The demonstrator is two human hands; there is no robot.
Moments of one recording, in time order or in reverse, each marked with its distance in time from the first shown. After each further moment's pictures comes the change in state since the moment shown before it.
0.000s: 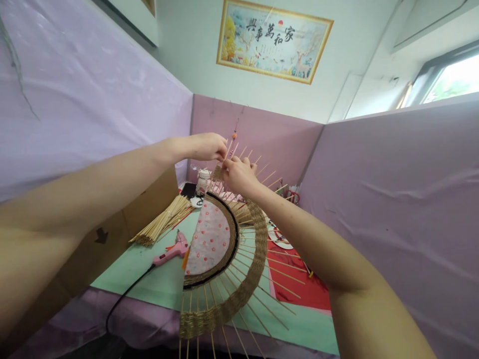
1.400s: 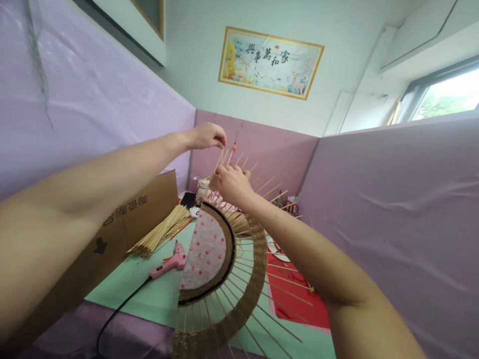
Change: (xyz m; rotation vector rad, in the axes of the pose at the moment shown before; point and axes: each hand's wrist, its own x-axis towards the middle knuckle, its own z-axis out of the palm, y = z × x) left_hand 0.025 -0.011 -0.050 0.005 0.116 0.001; right_hand -0.004 -0.019 -0.016 -0.028 0.068 -0.119
